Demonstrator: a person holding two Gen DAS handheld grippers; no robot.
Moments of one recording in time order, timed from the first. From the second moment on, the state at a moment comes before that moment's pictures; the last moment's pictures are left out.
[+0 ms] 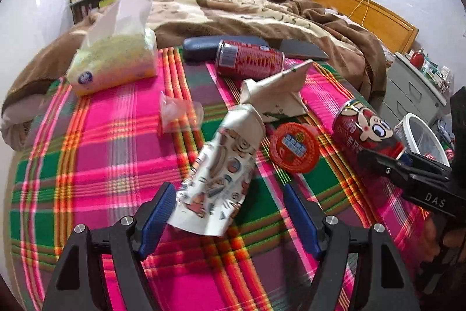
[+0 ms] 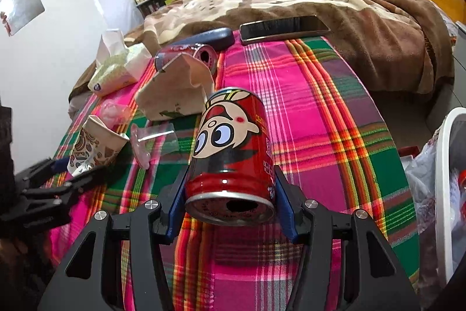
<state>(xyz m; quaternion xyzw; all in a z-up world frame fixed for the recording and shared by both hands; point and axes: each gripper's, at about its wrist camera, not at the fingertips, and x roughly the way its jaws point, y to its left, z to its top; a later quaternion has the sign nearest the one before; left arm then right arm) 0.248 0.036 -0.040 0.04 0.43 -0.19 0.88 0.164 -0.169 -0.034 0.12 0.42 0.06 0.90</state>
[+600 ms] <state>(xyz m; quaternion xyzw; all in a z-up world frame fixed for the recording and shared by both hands) 0.268 0.047 -0.057 0.00 0.46 -0.20 0.86 0.170 -0.167 -0.037 0.09 0.43 0.05 0.90</state>
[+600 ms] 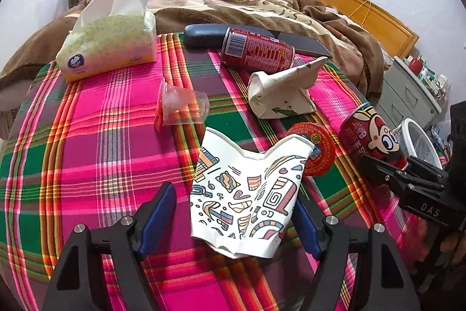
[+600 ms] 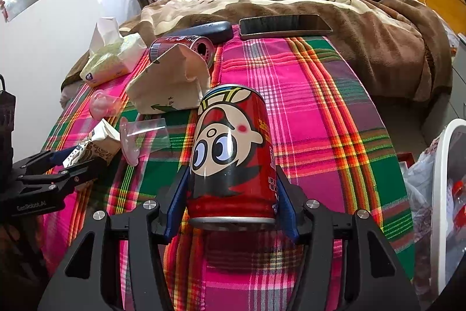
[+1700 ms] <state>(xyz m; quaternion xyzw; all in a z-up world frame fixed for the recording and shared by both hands) 0.210 0.010 0.001 0.00 0.41 -0.20 0.89 0.138 -0.190 -0.012 0.12 0.38 0.05 0.91</state>
